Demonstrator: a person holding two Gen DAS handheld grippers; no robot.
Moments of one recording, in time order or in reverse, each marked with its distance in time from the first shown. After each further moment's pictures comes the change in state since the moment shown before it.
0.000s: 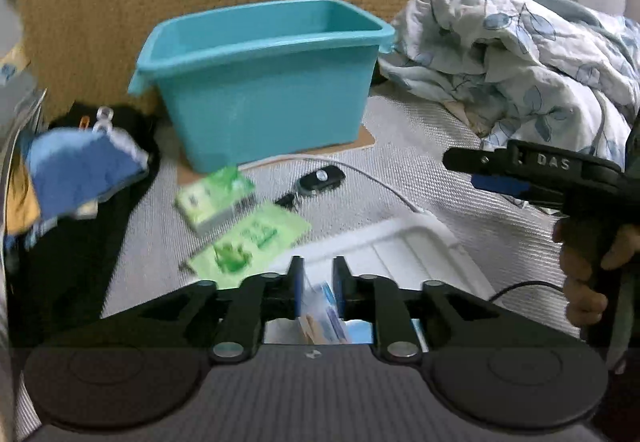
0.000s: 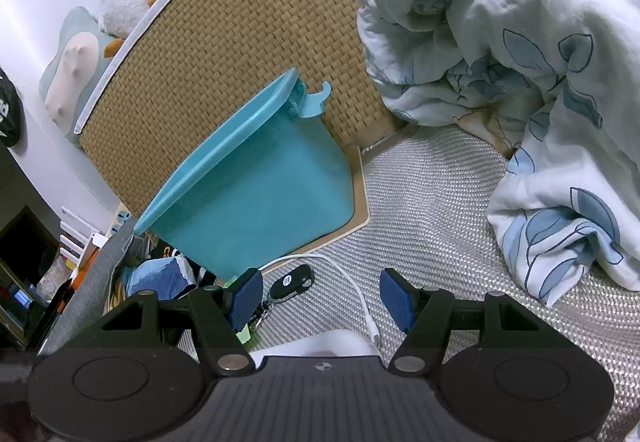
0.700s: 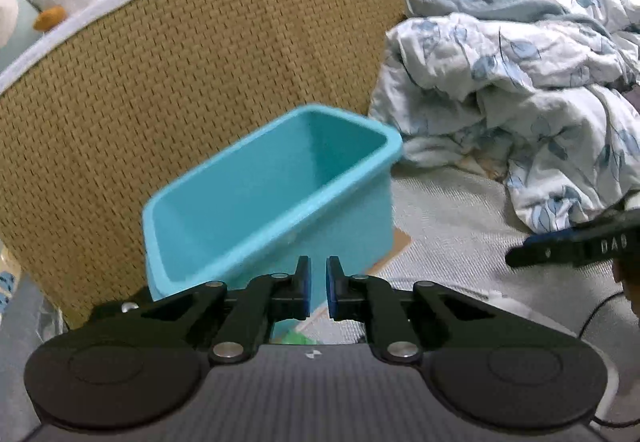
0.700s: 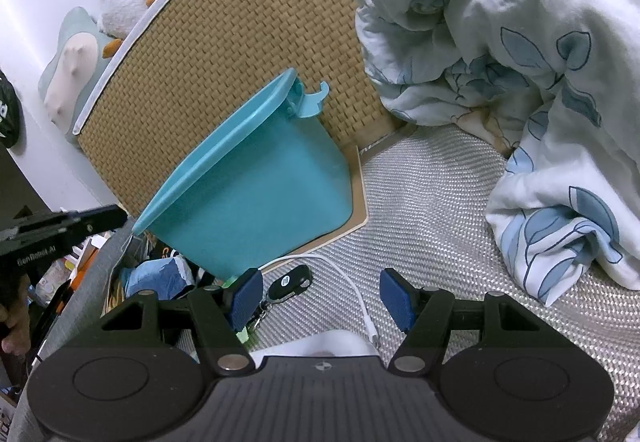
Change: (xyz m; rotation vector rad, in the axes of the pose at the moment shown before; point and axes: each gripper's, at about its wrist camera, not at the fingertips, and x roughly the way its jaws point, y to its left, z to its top) left arm 0.017 0.021 0.105 0.412 -0.178 0.012; right arm -0.002 -0.001 0.000 0.007 -0.004 0.000
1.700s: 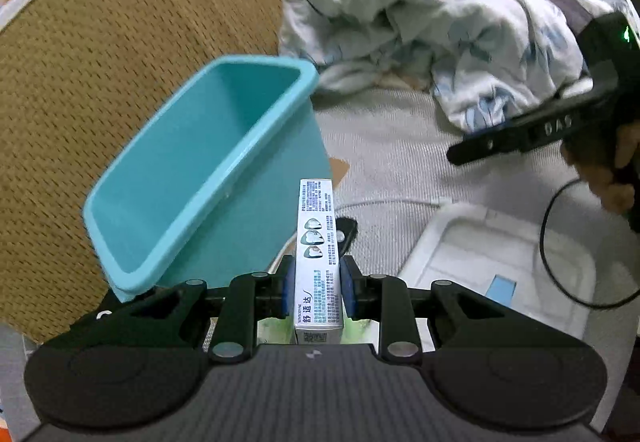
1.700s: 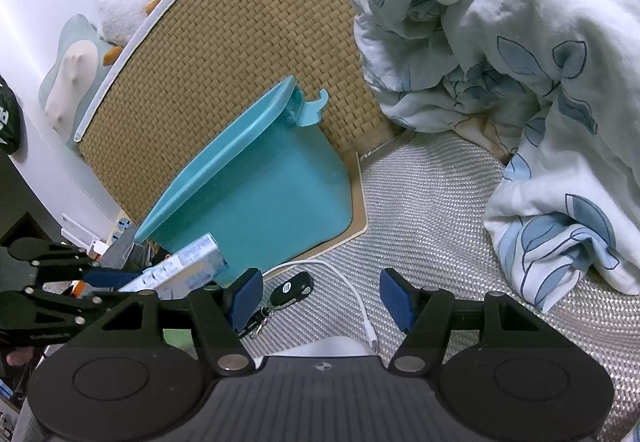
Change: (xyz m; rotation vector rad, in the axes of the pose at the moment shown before) left arm -0.008 0.000 0.002 0.263 0.157 -0.176; right arm -0.003 0.001 0.001 0.004 -0.014 0.004
